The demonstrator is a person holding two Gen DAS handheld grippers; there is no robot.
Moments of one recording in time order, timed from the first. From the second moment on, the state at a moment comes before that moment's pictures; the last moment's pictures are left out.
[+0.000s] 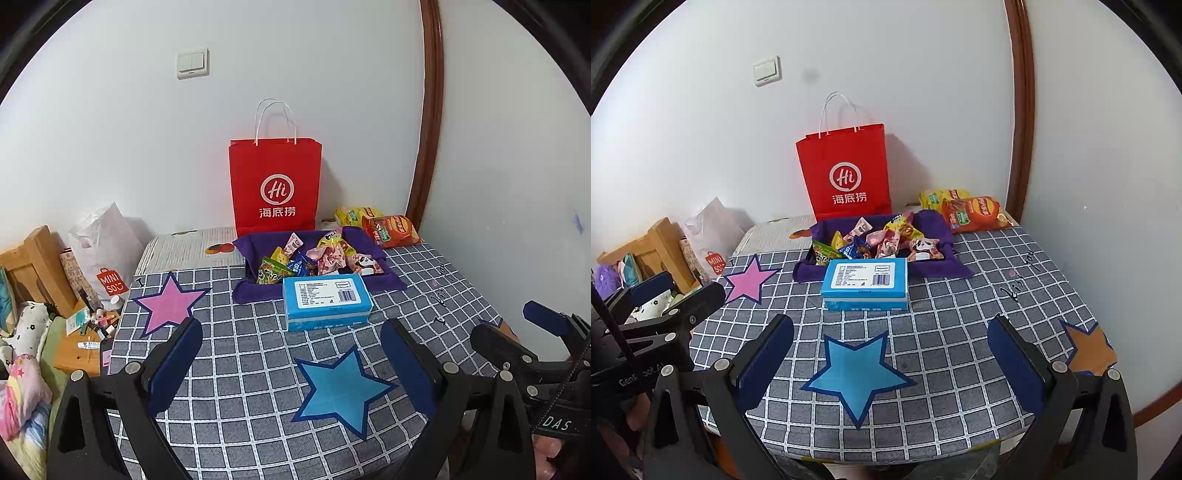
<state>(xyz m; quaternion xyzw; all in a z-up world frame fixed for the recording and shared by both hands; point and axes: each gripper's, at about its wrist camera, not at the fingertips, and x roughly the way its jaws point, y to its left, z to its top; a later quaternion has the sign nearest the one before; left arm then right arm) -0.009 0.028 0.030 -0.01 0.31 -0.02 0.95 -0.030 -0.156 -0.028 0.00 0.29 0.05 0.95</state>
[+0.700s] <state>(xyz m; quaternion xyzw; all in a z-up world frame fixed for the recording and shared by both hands) -0.008 0.028 0.032 -0.01 0.31 -0.02 0.95 -0.030 -0.156 -0.024 0.01 0.29 0.04 0.96</state>
